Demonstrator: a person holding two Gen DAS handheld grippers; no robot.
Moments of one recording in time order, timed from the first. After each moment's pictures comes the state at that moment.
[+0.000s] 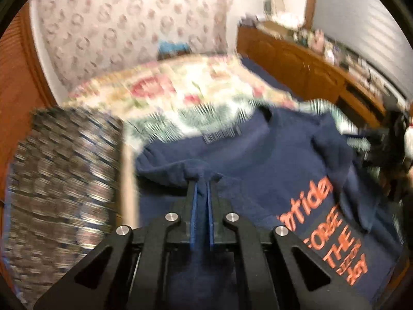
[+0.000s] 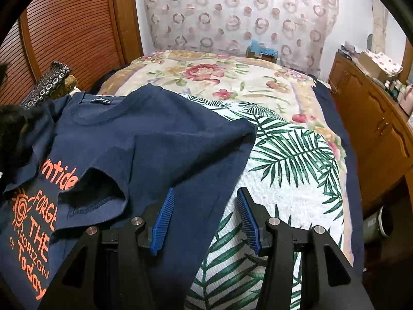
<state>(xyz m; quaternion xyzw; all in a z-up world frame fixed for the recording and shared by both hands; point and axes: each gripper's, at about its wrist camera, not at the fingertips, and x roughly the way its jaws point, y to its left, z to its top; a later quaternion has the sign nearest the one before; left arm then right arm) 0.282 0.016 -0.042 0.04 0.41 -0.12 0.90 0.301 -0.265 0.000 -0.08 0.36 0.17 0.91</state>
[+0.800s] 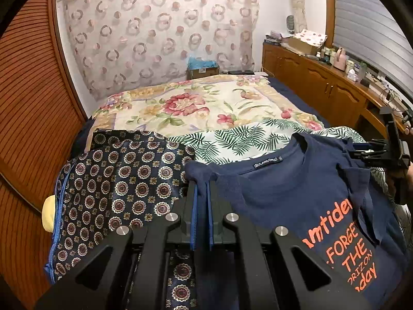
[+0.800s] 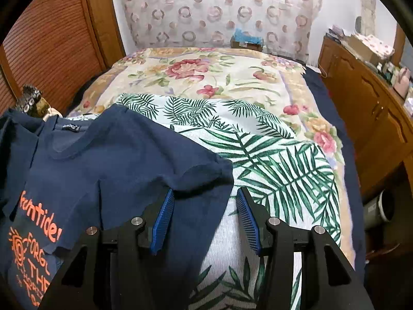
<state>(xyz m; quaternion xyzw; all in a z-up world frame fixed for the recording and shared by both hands) 0.278 0.063 -0.015 0.05 0.37 -0.06 0.92 0.352 -0.255 0.004 -0.06 0.39 0.13 0.91</state>
